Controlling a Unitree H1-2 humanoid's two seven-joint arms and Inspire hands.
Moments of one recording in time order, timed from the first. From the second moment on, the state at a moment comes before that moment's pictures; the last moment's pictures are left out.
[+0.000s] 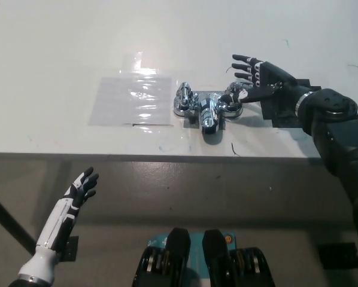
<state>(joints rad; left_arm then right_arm) -0.04 0.23 0.00 0.02 0.00 -0.17 -0.13 -1.11 -0.19 0.04 1.28 0.13 -0.05 0.42</state>
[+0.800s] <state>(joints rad) -0.06 0.23 0.00 0.02 0.00 -0.17 -0.13 -1.11 -0.14 -0.03 1.29 0.14 -0.06 0.42</state>
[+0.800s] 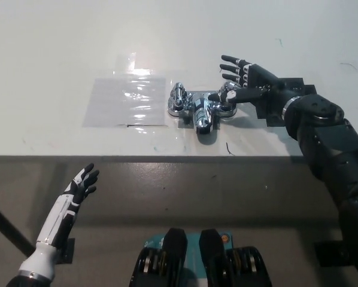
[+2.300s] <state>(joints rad) -0.06 0.23 0.01 0.02 0.01 -0.17 -0.13 -0.90 0.13 -0.08 0.86 -0.03 -0.19 -0.22</state>
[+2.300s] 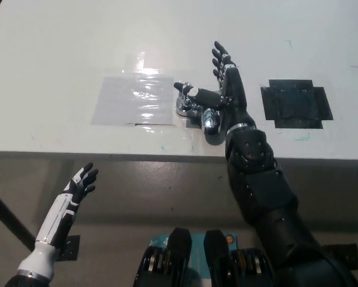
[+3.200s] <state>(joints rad) -0.06 0.23 0.01 0.02 0.01 -0.17 -0.13 -0.87 -0.06 -0.09 0.19 -0.03 -0.22 -0.24</state>
